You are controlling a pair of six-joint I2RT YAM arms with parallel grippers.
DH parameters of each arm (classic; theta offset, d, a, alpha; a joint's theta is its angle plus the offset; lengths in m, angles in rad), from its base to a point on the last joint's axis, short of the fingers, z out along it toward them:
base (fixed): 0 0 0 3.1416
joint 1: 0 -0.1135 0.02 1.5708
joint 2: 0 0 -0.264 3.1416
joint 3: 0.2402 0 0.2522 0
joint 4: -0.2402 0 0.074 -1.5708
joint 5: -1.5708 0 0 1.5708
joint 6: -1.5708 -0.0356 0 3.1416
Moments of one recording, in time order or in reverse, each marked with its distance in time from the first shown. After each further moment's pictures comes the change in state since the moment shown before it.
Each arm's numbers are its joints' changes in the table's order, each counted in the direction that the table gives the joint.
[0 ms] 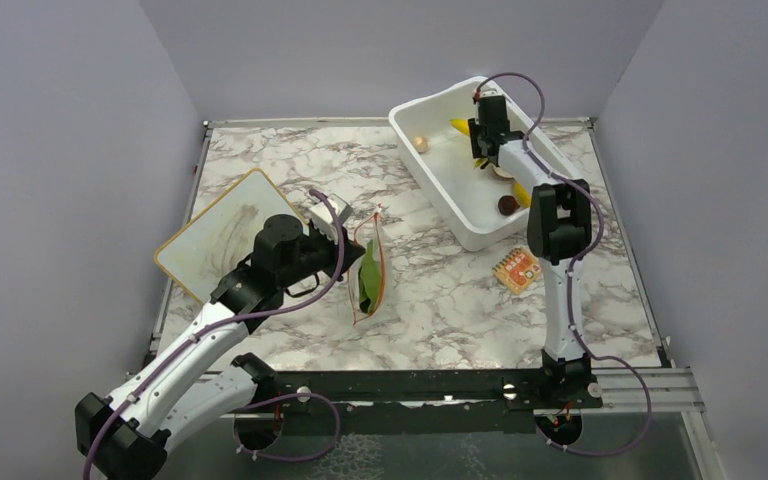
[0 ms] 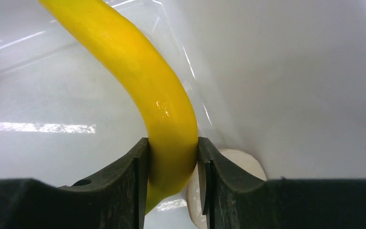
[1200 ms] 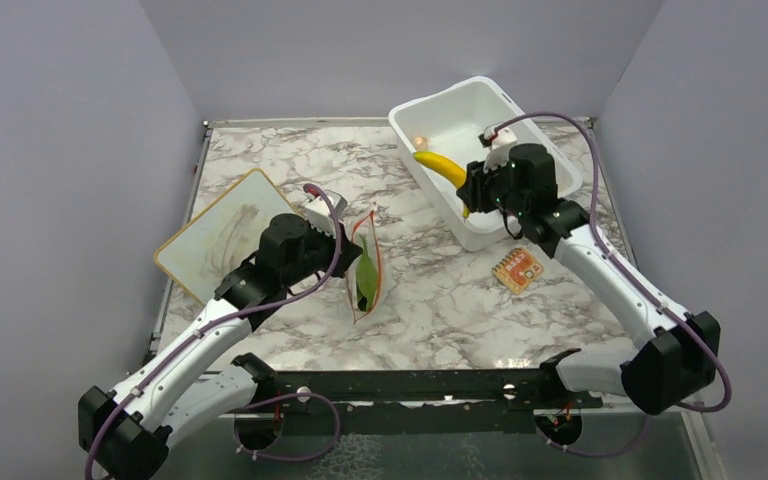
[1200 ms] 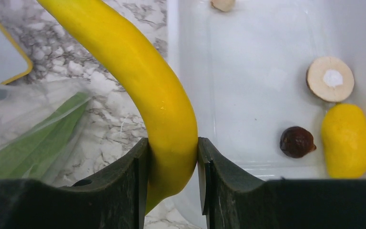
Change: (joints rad) left arm 0.000 0.019 -0.003 -0.023 0.101 0.126; right arm -0.192 -1.083 -0.867 -0.020 0.351 -0.155
